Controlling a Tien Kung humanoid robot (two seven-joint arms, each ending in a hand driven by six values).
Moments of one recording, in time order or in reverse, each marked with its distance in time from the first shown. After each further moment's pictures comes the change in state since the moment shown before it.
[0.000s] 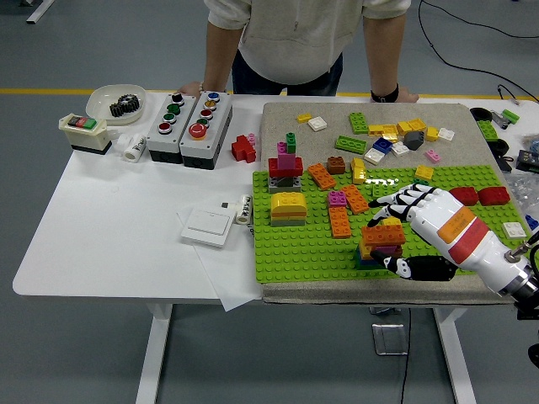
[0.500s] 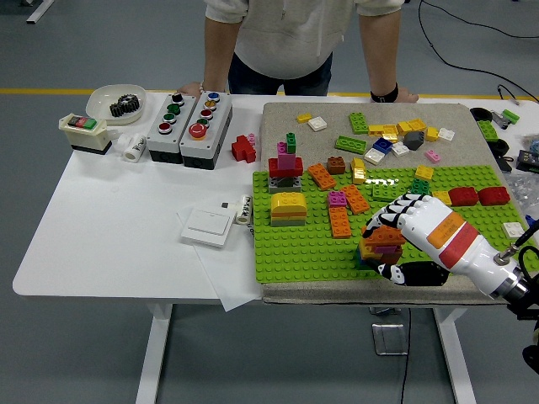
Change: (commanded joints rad) left arm -0.003 0.001 0.004 -0.001 -0.004 -0.001 -0.002; right arm 0.021 0.003 -0.037 -0.020 -0.013 0.022 -0.013
